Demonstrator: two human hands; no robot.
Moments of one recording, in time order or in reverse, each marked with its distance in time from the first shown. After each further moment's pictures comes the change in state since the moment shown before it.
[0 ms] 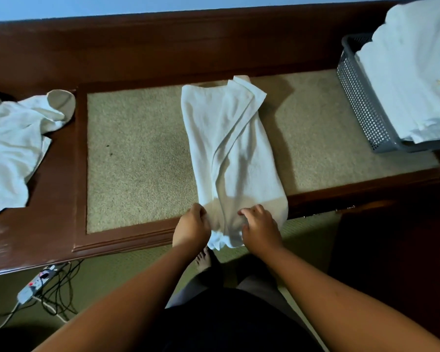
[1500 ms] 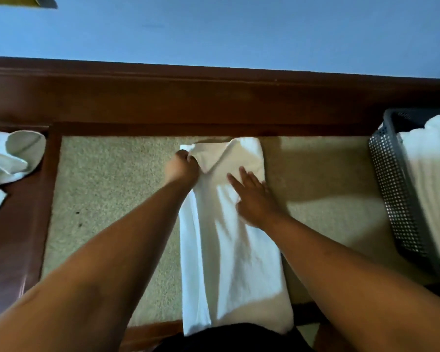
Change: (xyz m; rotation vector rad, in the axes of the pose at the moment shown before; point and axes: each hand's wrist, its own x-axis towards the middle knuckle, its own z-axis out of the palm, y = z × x) left_hand 0.352 0.104 -0.092 -0.296 0.232 -0.232; right_hand 0.321 -0.039 -0.111 -0.365 -0.269 -0.199
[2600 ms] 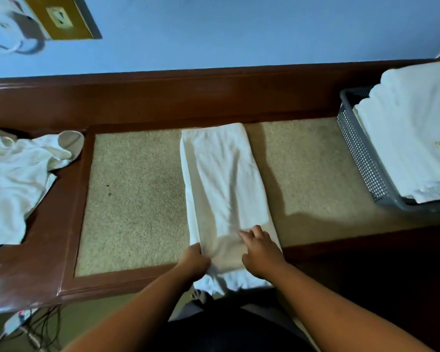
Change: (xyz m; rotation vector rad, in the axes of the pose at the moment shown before) left_hand -0.282 -0.152 -0.004 -0.035 -0.528 -0.199; right_hand -0.221 -0.024 0.118 0.186 -0.058 0.097
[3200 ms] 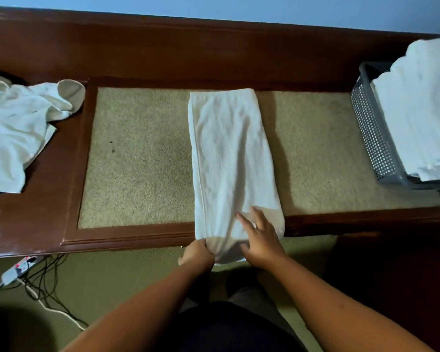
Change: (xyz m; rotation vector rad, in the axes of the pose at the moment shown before) left_hand -0.038 -0.064 0.039 0.273 0.059 -0.104; right_hand -0.042 -0.003 0.052 0.002 0.014 -0.012
